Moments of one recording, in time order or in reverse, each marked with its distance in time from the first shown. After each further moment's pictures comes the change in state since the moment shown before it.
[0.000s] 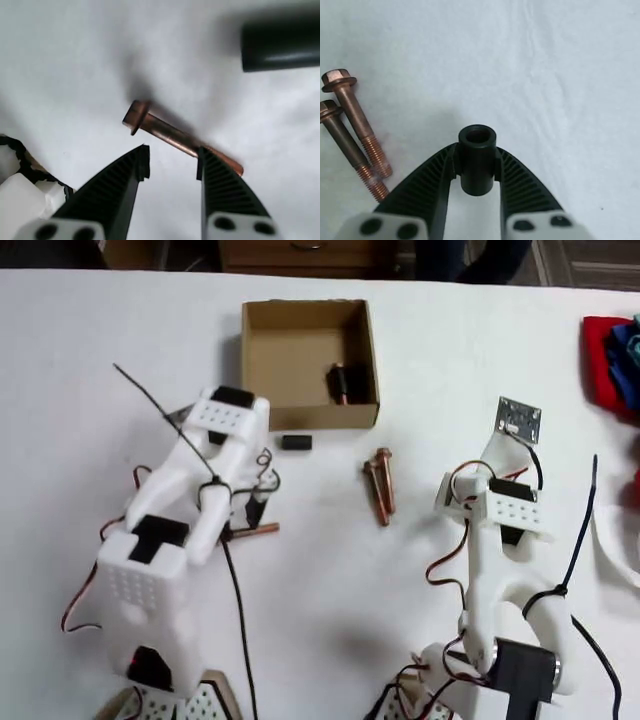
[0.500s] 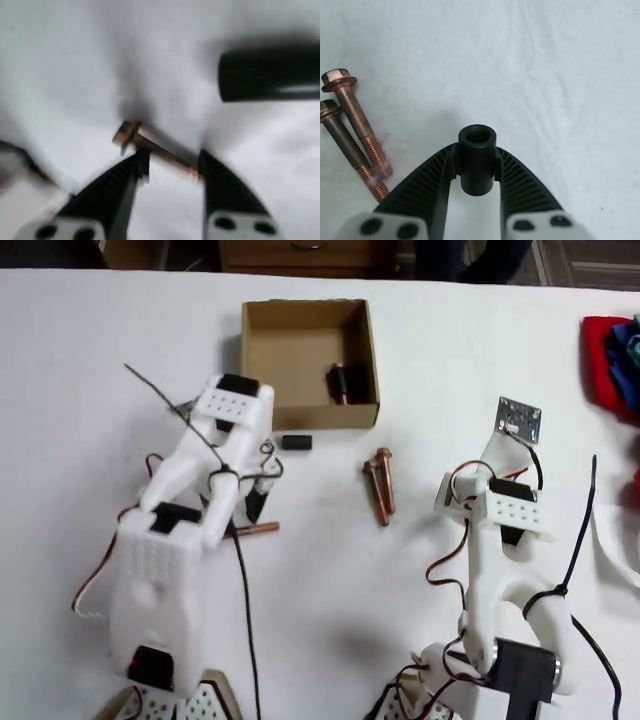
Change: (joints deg) left arm -0.3 10.4 -14.8 7.1 -2.2; right arm 0.0 0.0 0.0 0.0 0.0
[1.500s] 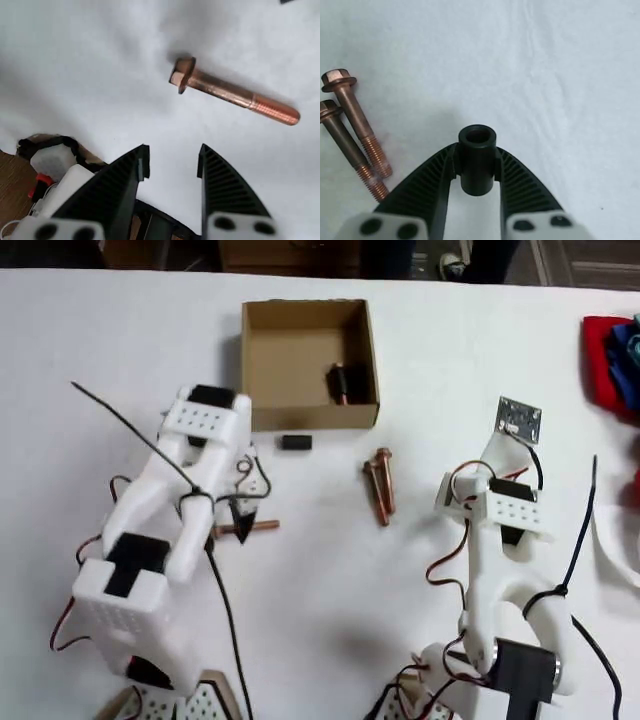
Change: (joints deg) left arm -2.1 -26.2 22.3 -0.1 -13.2; right arm 0.0 0.0 0.0 0.0 0.0
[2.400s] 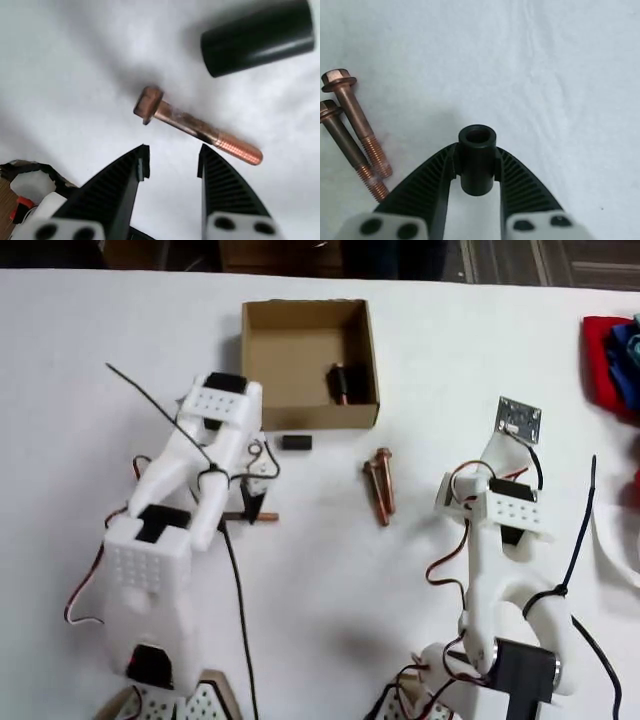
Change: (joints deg) left arm 0.1 16.9 -16.9 -0.8 0.1; right arm 0.0 0.0 0.0 0.0 0.0
